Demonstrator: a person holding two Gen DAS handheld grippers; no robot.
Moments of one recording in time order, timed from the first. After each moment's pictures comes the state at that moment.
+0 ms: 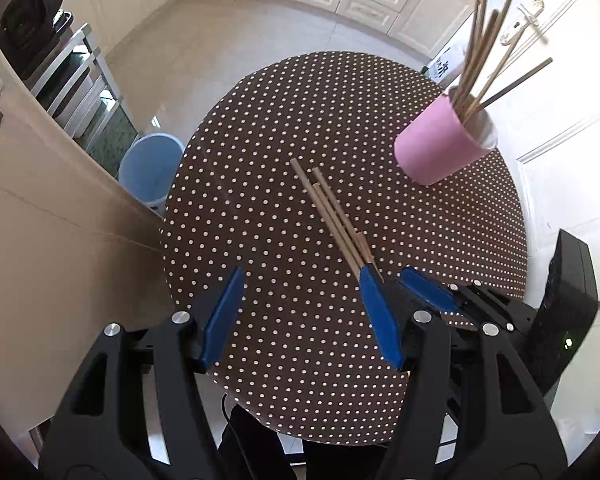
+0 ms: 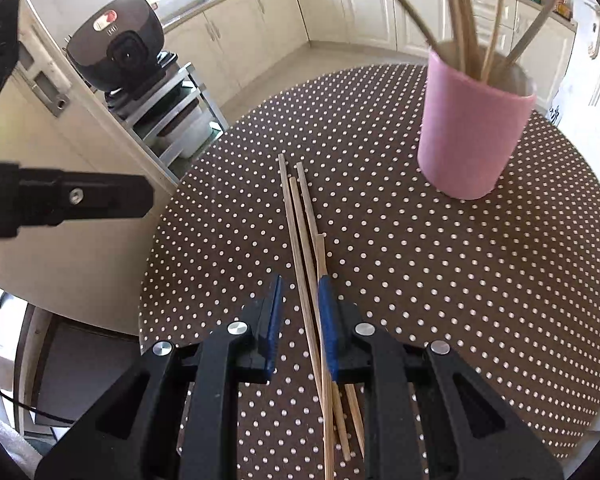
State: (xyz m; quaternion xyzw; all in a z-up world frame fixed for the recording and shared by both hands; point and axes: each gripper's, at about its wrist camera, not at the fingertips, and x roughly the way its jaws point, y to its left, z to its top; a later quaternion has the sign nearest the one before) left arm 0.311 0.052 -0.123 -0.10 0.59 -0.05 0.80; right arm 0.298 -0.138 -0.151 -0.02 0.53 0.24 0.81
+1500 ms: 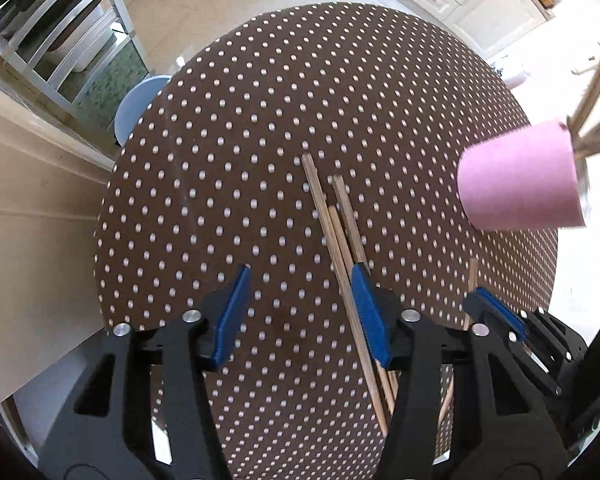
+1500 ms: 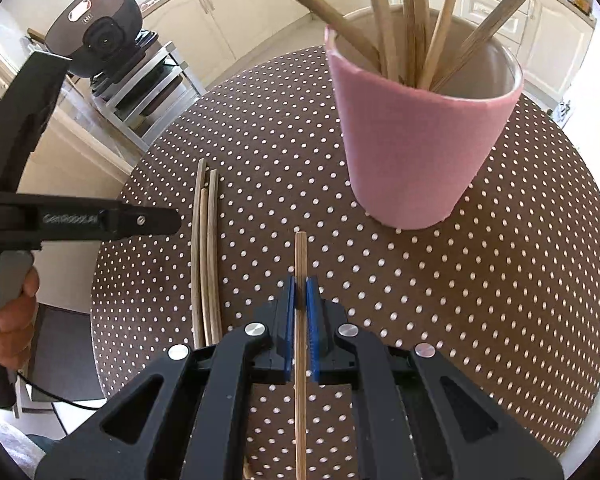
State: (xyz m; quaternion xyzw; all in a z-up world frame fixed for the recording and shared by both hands) left arm 0.386 0.040 -0.209 -0.16 0.65 0.03 0.74; right arm 0.366 -0.187 -0.169 -0.04 0.57 0.26 0.78
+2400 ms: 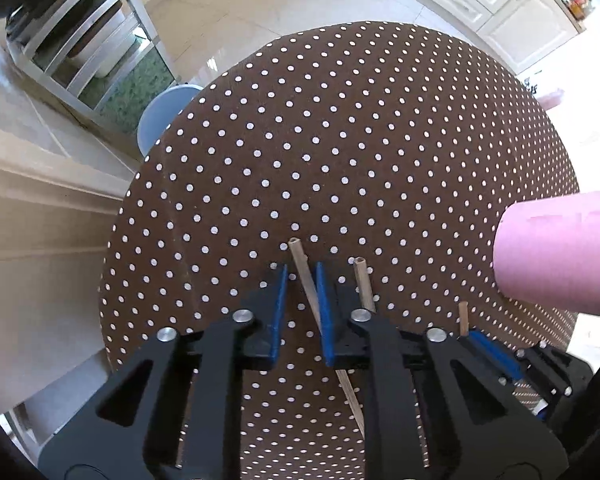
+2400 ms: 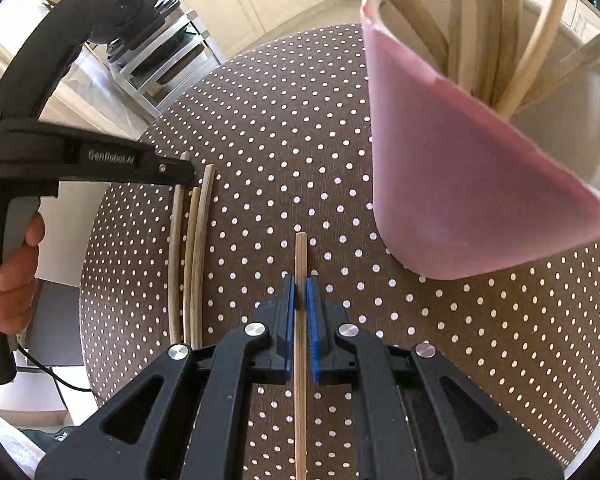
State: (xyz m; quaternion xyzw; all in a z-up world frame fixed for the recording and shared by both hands) left arm 0.435 0.043 -0.232 -0.14 0.65 0.08 0.74; right arm 0.402 -0.156 -0.193 -0.08 0.59 0.31 0.74
